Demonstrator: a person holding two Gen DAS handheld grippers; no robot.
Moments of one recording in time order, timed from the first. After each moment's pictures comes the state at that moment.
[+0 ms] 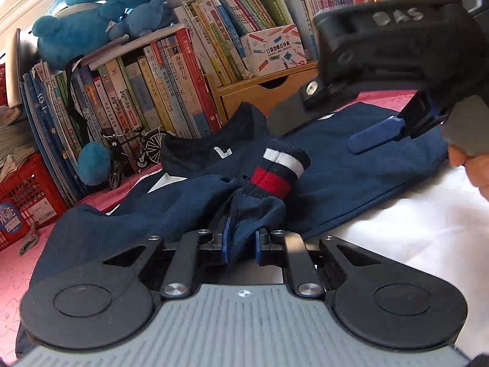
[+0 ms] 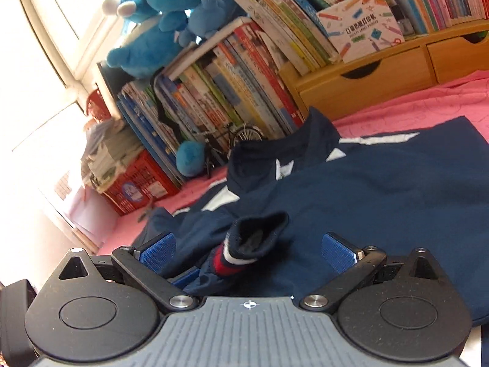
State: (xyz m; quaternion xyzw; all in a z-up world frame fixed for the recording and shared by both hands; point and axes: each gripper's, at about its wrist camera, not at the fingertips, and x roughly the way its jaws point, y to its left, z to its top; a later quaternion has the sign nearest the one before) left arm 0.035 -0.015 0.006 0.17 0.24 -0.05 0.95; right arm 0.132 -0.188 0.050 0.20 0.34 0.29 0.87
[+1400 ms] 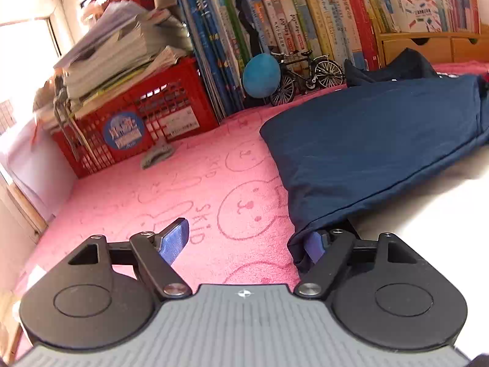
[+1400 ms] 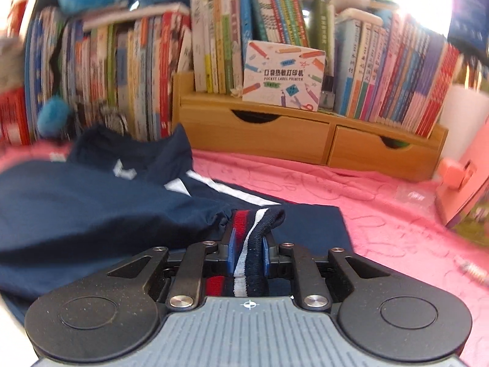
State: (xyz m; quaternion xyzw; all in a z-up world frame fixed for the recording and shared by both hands) left arm 0.008 0.171 0.009 0.12 0.30 0.11 0.94; right arm 0.162 -0.193 0.024 -0.11 0.27 0.05 0.96
